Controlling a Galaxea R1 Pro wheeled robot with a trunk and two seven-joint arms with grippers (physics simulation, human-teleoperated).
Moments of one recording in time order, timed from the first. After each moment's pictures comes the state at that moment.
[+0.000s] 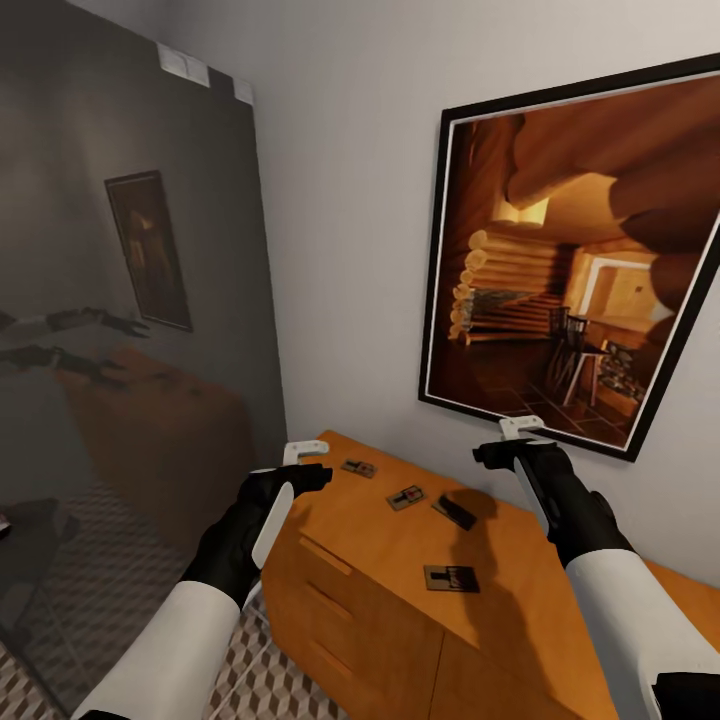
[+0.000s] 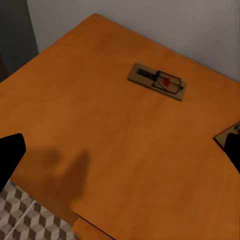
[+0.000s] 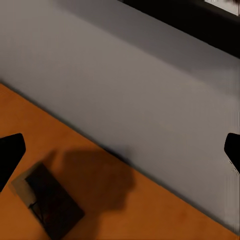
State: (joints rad) left arm -0.72 -0.17 -0.11 -0.96 0.18 0.64 0.17; right arm -0.81 -0.11 0.02 -0.96 0.10 0.71 0.06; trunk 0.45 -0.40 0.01
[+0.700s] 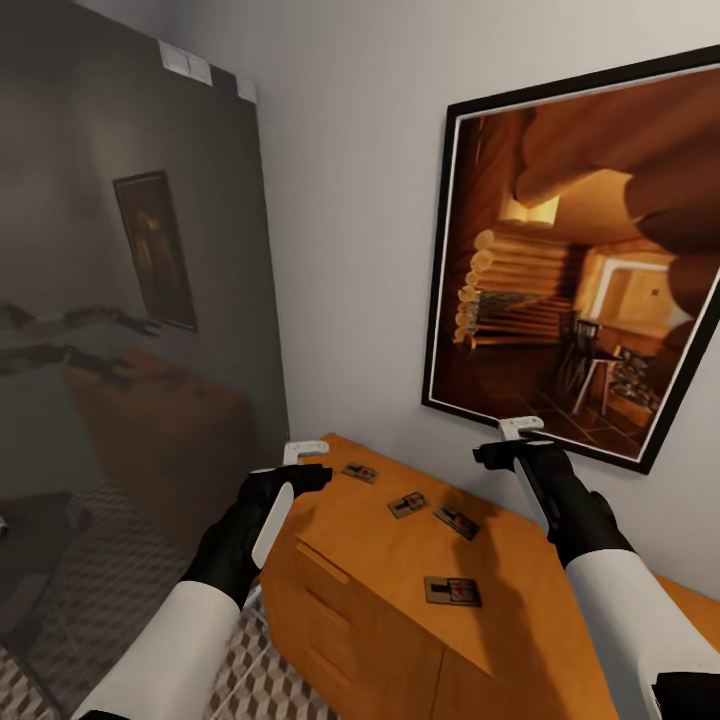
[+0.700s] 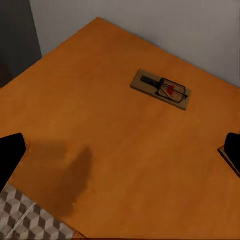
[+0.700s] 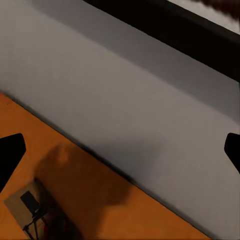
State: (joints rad) left arm -0.72 -0.17 -0.11 -0.96 0.18 0.64 0.17; right arm -0.81 -0.11 0.02 -0.96 0.10 0.71 0.06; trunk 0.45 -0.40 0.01
